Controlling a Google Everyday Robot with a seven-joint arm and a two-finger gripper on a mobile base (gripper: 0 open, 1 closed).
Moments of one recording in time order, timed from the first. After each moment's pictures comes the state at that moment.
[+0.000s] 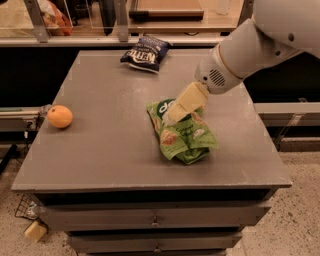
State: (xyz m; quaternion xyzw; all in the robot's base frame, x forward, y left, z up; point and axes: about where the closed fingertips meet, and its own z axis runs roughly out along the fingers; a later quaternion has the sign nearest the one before) arm 0.537 -0.057 0.907 -0.49 0.81 0.18 0.28
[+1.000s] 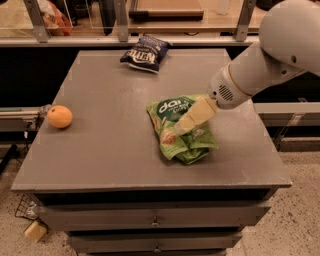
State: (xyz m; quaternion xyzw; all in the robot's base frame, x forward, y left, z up) arm 0.535 -0.092 0.863 -0.42 0.86 0.18 0.24
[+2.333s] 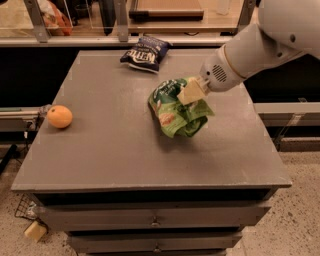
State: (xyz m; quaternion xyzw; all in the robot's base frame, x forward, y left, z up) arm 0.555 -0.070 0.899 -0.40 0.85 0.21 0.26
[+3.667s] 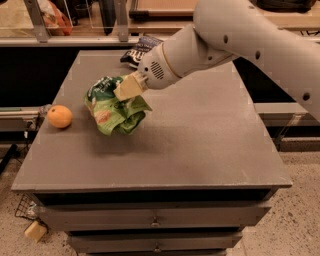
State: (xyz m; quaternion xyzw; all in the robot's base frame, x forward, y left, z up) arm 0.550 0.082 0.916 -0.46 0.77 0.35 0.28
